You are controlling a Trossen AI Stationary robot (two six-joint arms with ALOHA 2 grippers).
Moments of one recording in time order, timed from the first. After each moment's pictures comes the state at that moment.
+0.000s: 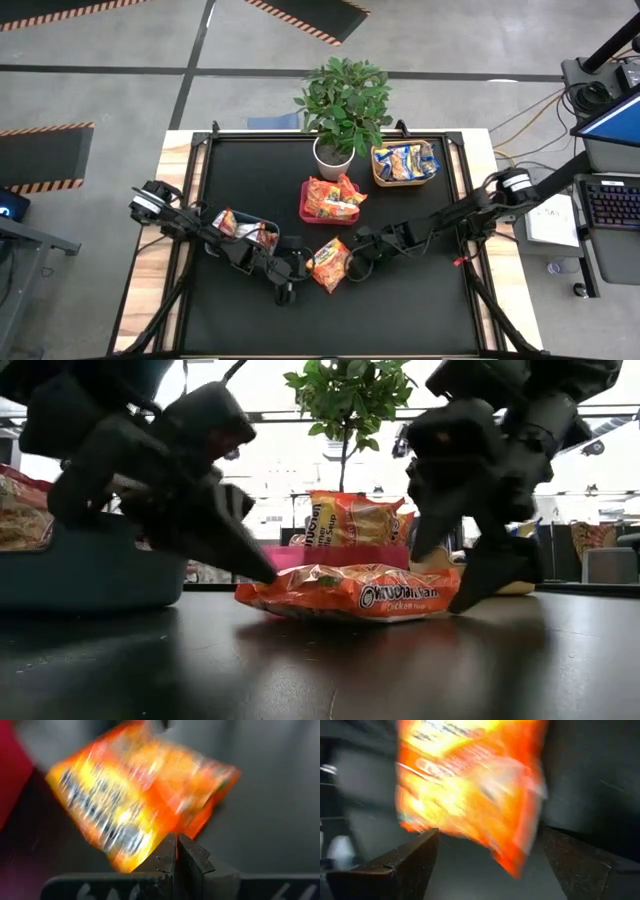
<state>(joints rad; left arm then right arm) -0.44 1.78 0.74 0.36 -0.32 -0.20 0.26 1.69 0.77 0.06 -0.07 1.14</state>
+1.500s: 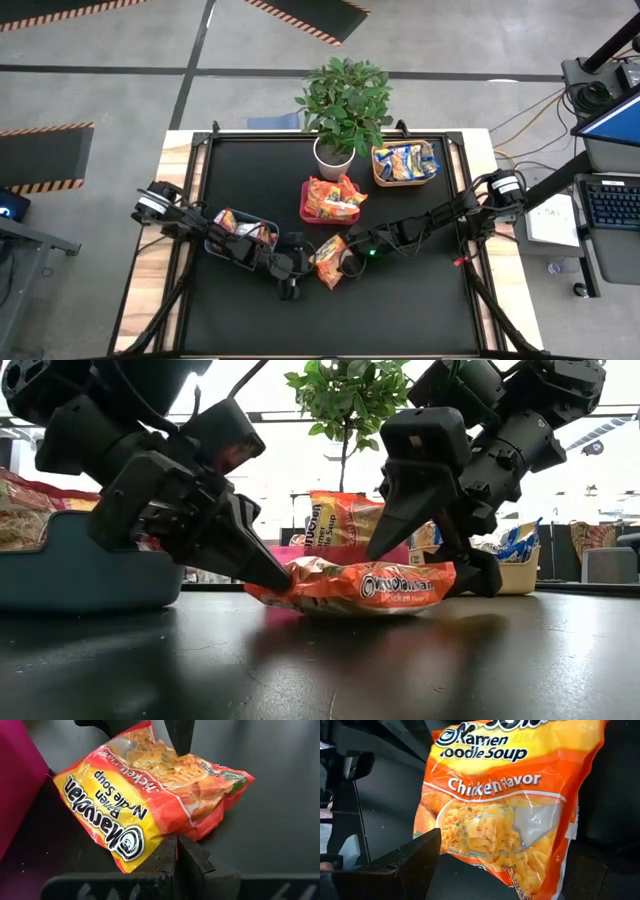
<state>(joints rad) -0.40 1.82 0.72 0.44 -0.33 -0.16 0.22 1.76 0.77 0.26 -0.09 1.02</state>
